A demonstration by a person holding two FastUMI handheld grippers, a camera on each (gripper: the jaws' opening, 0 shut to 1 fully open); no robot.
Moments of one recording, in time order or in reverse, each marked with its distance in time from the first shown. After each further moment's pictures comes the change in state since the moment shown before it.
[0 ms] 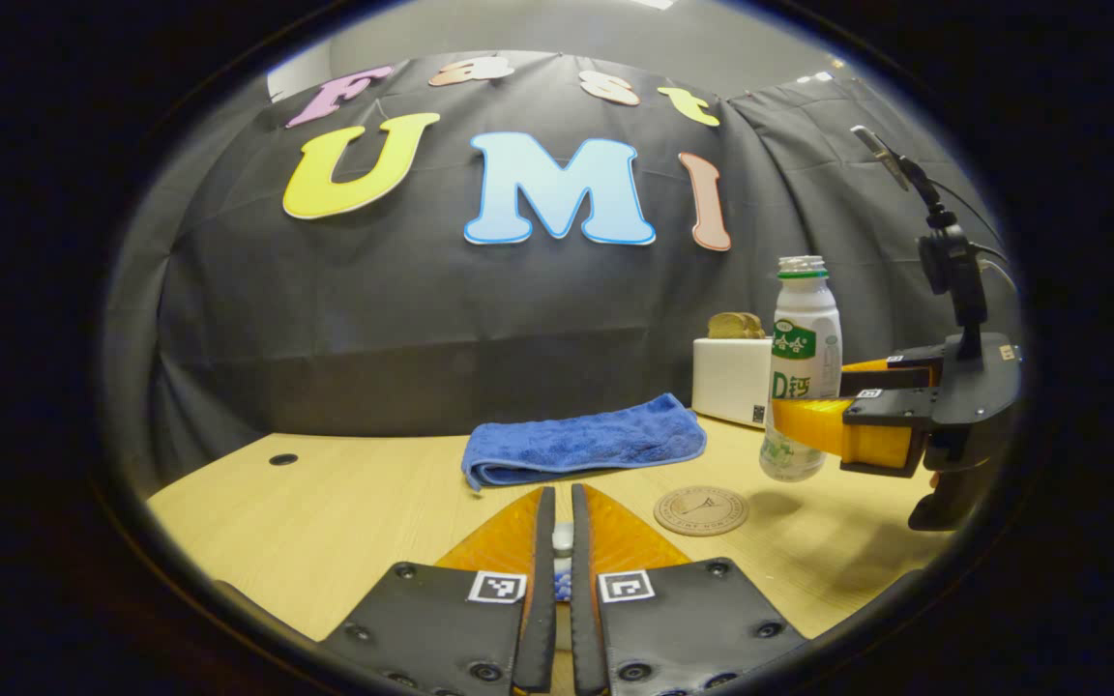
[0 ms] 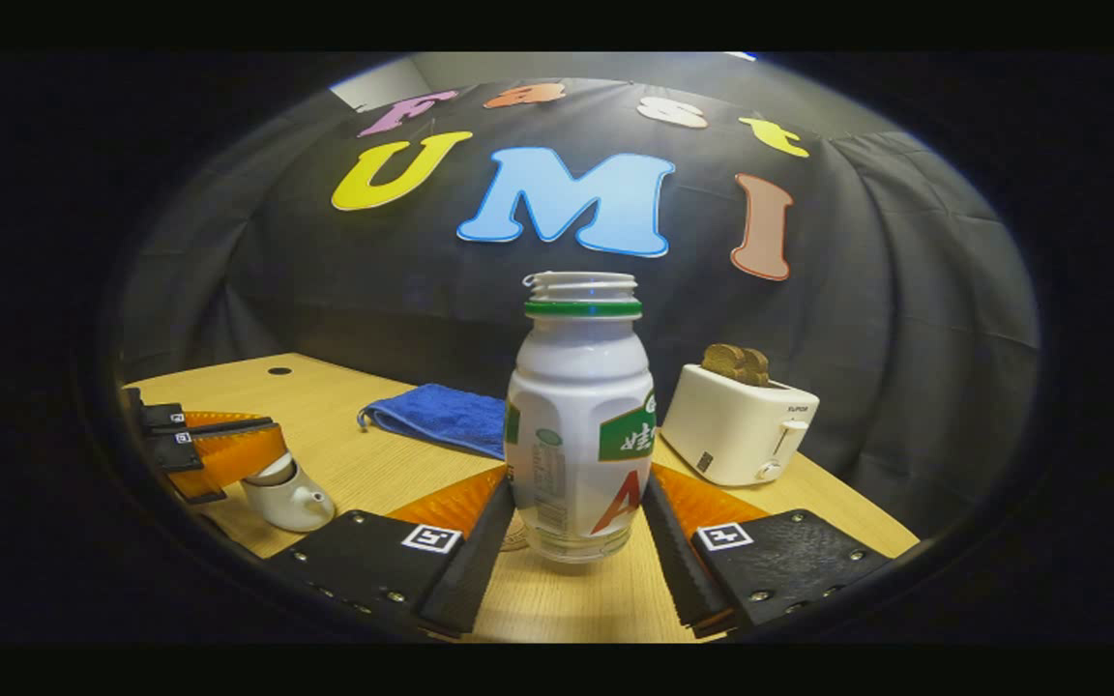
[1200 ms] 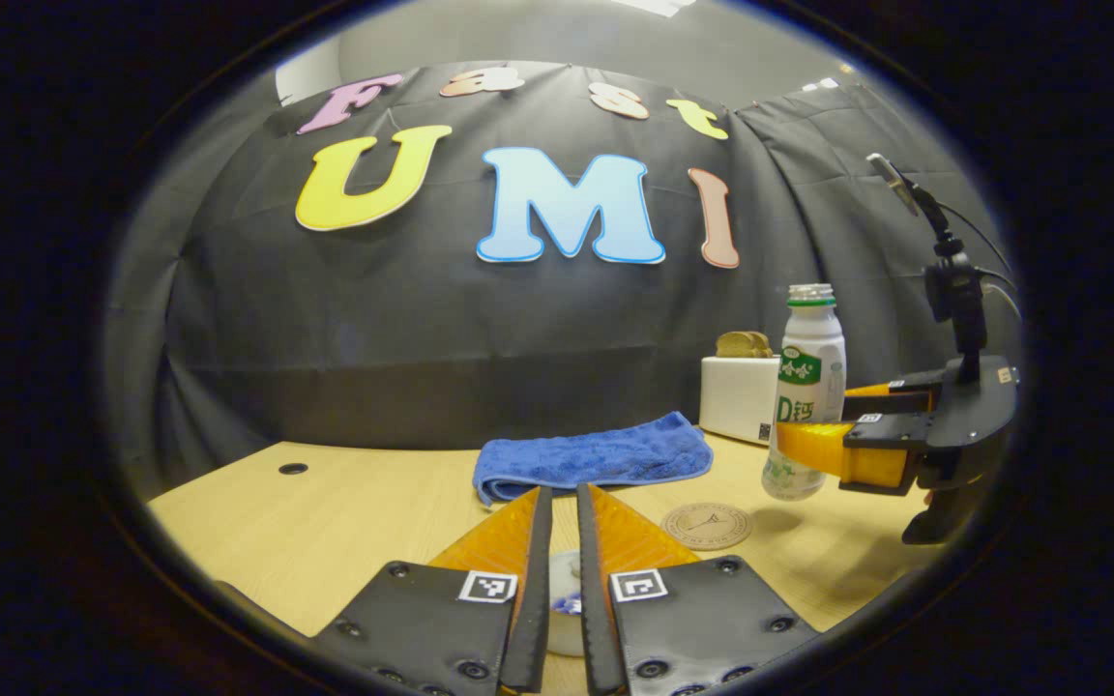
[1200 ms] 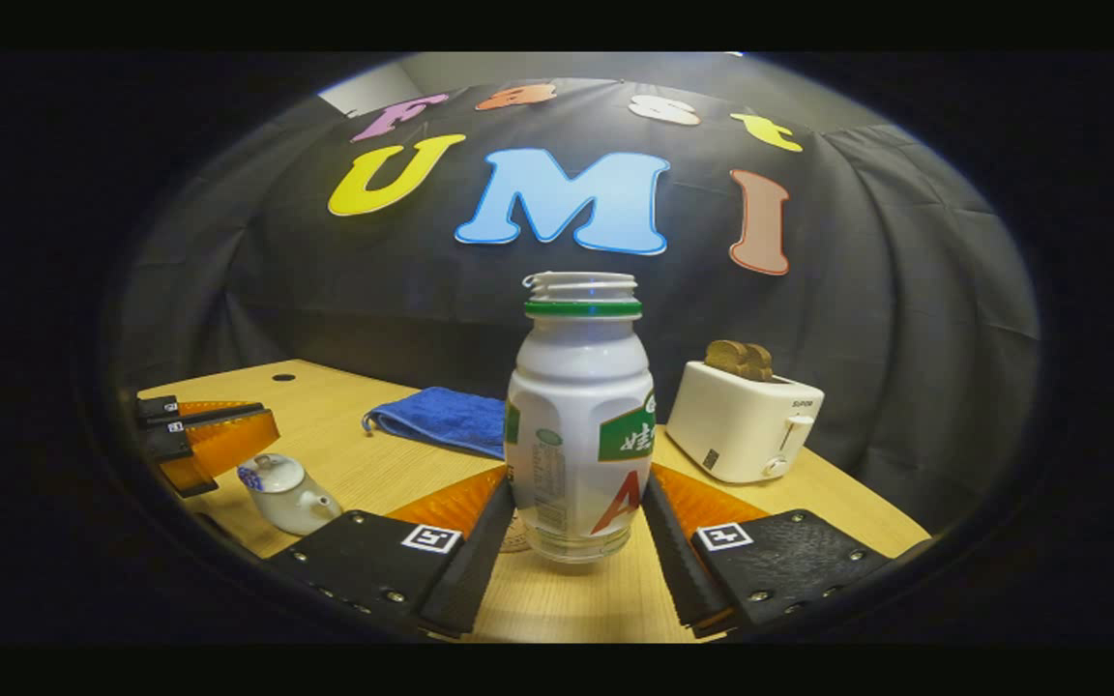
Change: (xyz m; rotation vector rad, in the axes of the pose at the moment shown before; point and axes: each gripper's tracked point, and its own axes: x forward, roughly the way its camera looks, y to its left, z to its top) left arm -0.008 0.012 0.023 -0.024 -0.057 0.033; right arm 0.003 0.005 0.000 0.038 0.002 0.021
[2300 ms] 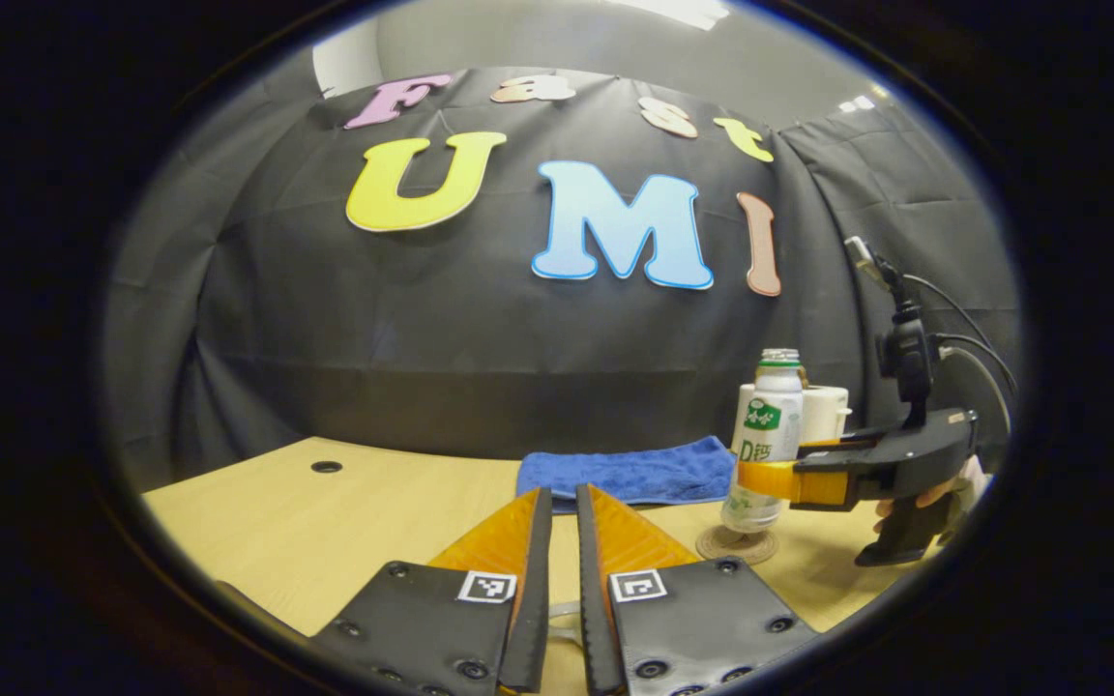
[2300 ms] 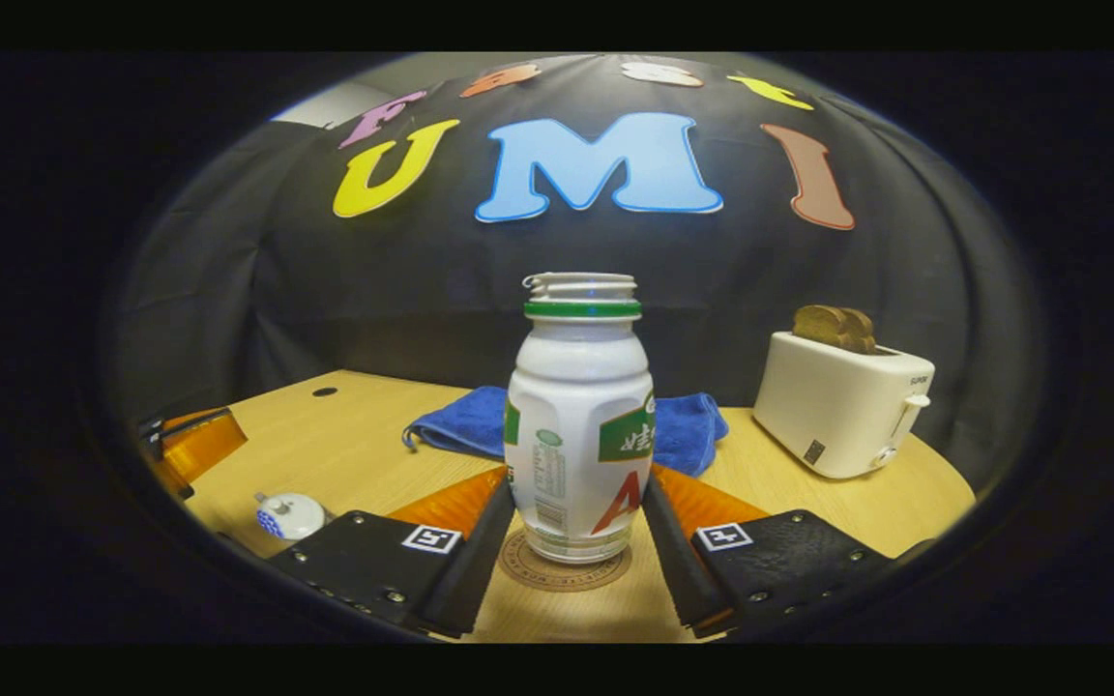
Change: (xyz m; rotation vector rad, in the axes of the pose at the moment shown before) left arm -0.008 0.039 0.012 -0.071 -0.029 0.084; right arm 0.068 0.040 -0.003 0.103 0.093 0.182
